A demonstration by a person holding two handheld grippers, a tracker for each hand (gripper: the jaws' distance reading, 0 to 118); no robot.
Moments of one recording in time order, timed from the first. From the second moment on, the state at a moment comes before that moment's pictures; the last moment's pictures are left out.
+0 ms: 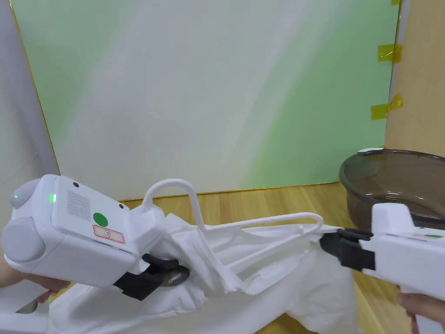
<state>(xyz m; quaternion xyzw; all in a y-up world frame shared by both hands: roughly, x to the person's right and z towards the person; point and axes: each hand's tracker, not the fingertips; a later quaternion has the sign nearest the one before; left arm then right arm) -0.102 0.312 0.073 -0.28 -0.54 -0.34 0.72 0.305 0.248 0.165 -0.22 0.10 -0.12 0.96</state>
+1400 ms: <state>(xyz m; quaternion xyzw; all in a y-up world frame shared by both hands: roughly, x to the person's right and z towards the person) -0.088 0.332 0.043 -0.29 -0.52 -0.19 0.78 0.208 0.341 0.217 -0.20 0.27 0.15 0.93</state>
